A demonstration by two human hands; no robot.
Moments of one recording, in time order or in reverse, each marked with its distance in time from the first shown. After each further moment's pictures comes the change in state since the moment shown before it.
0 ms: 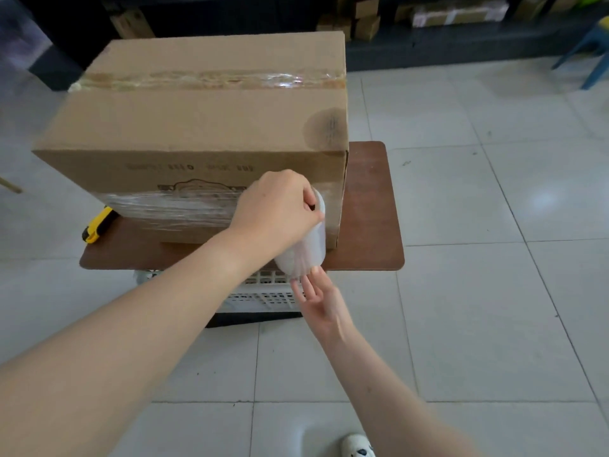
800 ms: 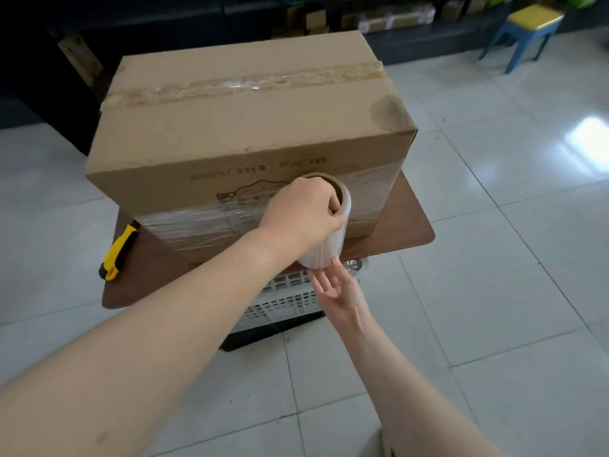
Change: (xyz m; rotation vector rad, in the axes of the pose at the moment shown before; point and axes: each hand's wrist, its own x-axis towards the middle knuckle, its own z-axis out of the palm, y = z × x) left_hand -0.009 -0.107 -0.040 -0.005 -0.207 0.311; right_hand 0.026 0.105 0.051 0.205 0.096 -0.239
